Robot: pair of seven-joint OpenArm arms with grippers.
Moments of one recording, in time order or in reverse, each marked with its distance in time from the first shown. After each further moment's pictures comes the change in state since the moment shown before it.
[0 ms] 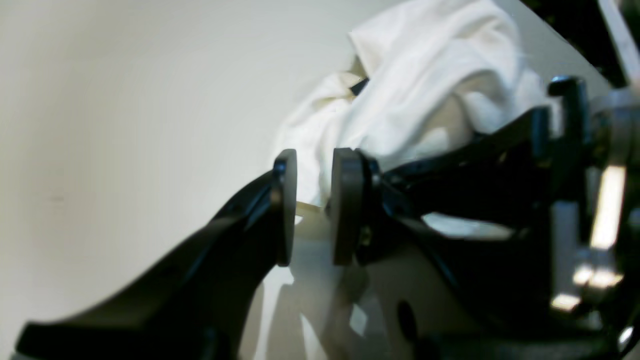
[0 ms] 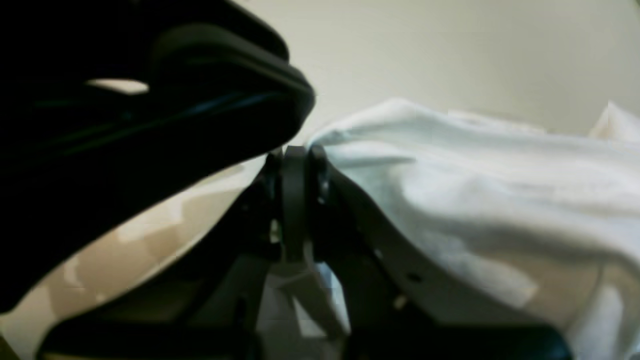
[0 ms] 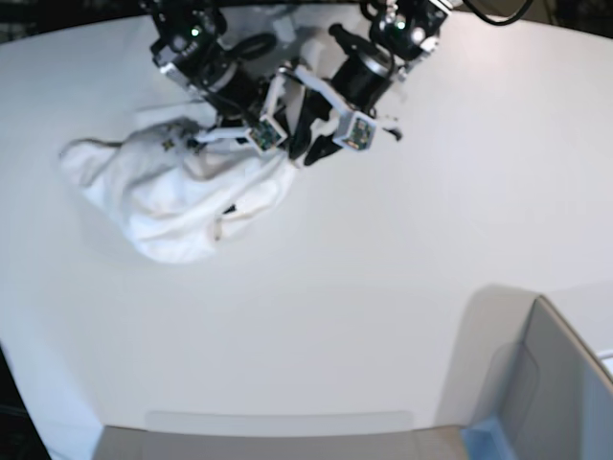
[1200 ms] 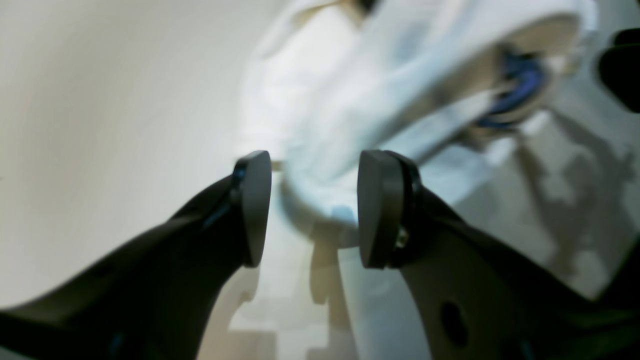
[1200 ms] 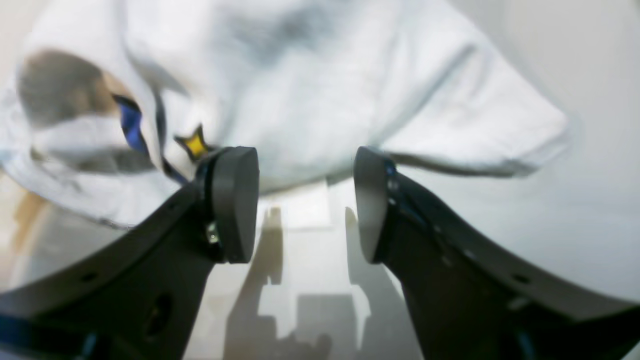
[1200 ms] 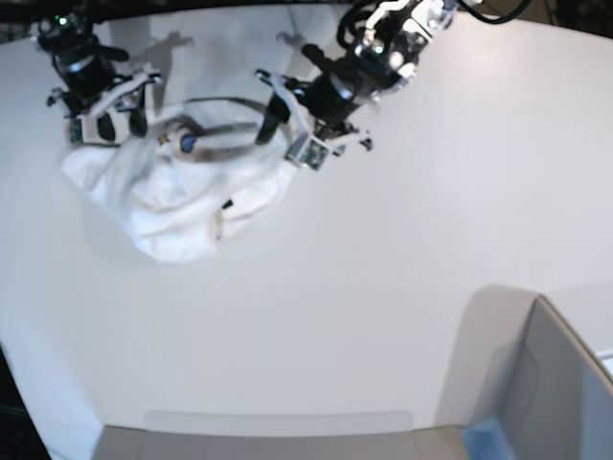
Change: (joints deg) left arm -10.0 2.8 6.9 -1.0 0.6 1.2 24.3; right arm -14.1 2.7 43.8 0.0 28.6 -0.7 2.0
